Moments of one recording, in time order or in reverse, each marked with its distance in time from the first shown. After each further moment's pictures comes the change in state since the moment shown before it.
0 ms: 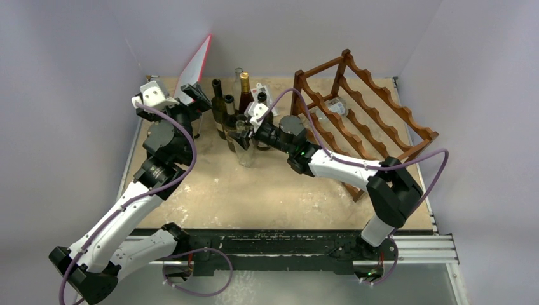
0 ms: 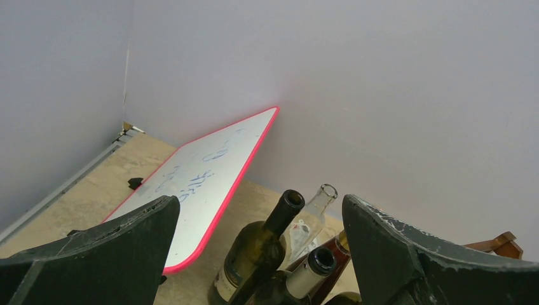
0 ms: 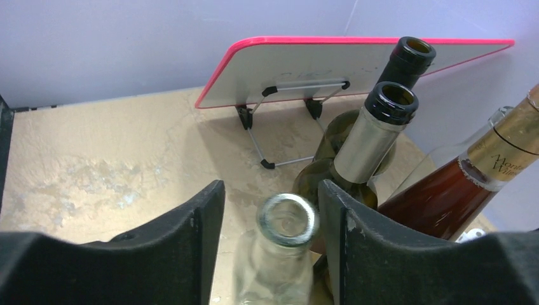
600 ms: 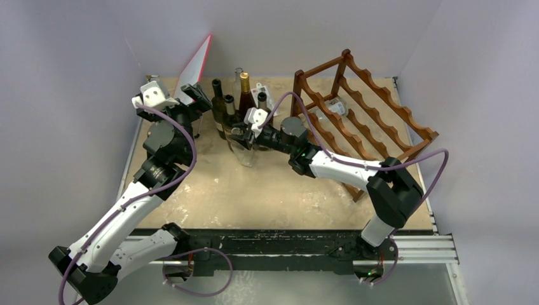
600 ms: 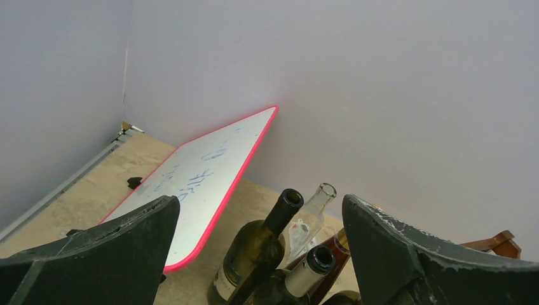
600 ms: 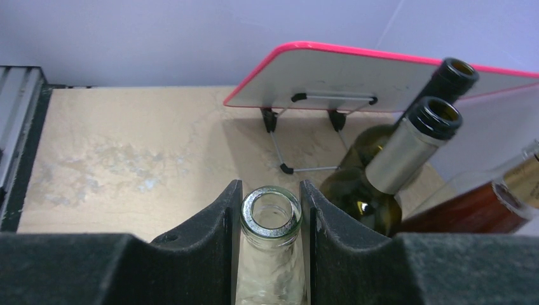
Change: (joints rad) left arm -0.006 -0.001 0.000 -0.001 -0.003 0.000; right arm 0.001 -0.016 -0.039 0.033 -0.130 -0.050
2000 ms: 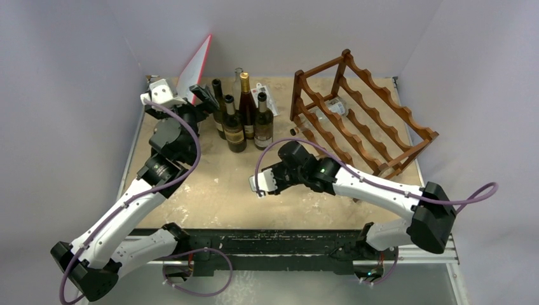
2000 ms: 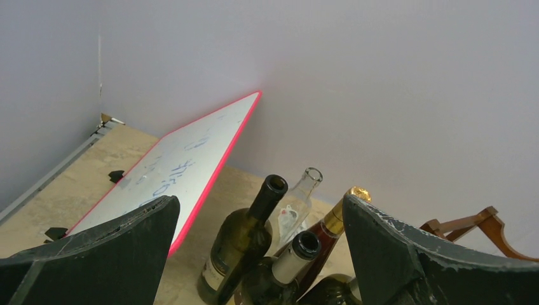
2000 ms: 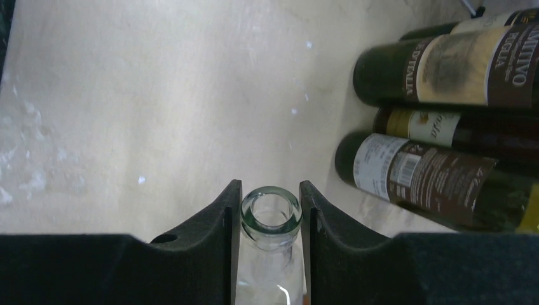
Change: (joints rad) left arm -0.016 0.034 0.007 -0.035 0.058 -0.036; right arm 0.124 -0.305 -0.085 -1.082 0.208 -0.820
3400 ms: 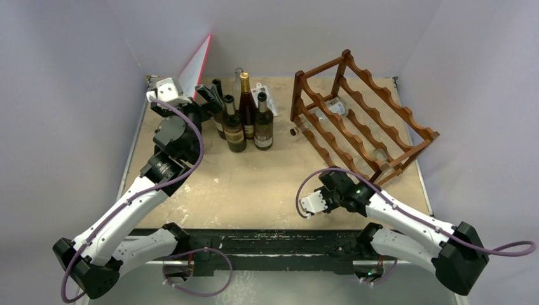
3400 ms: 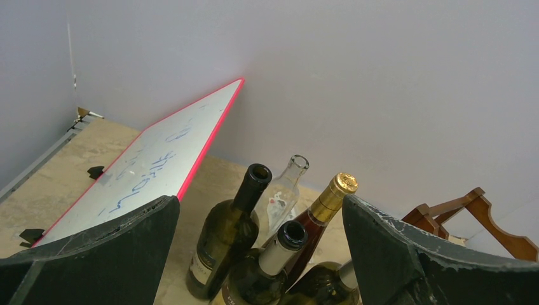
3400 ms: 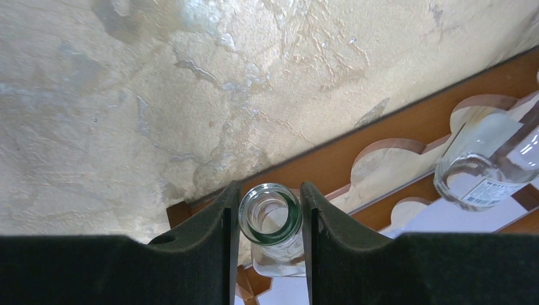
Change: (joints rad) left arm 0.000 0.018 0.000 -0.002 0.051 -0.021; right arm -0.227 -0.368 -0.439 -0.288 0.373 -0.257
